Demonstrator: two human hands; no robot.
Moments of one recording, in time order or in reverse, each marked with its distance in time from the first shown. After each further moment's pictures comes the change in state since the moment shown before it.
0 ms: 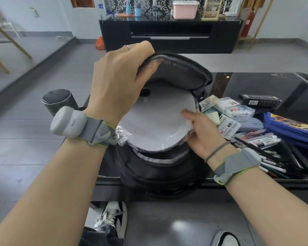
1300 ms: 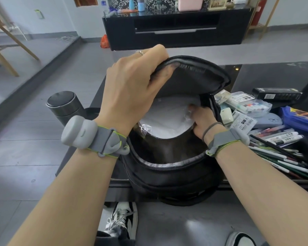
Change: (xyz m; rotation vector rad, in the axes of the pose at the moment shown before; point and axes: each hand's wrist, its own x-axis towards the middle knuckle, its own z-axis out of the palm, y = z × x) left_hand -0.008 0.001 0.011 -0.088 -0.043 0.014; right_hand 0.093 0.021 -0.005 -0.100 0.334 -0.001
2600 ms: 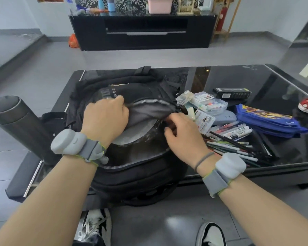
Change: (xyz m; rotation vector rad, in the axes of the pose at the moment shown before) left_hand -0.038 -0.019 0.080 0.406 -0.497 -0.264; right_hand -0.070 -0.008 -0.085 -1.106 -0.162 -0.970
